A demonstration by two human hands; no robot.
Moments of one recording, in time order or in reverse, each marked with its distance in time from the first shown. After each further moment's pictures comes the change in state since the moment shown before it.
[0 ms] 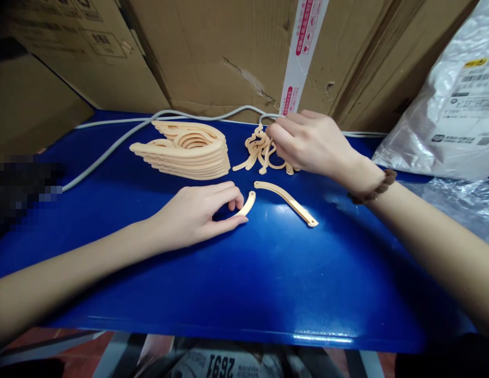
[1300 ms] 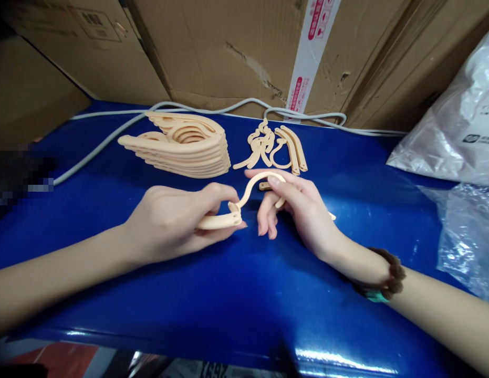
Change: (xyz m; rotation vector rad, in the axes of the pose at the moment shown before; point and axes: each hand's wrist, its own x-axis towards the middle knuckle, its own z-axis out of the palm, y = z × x) left_hand -0.012 0.006 -0.003 0.327 0.332 0.191; right_hand -0.026 -0.101 -0.021 2.028 0.005 0.839
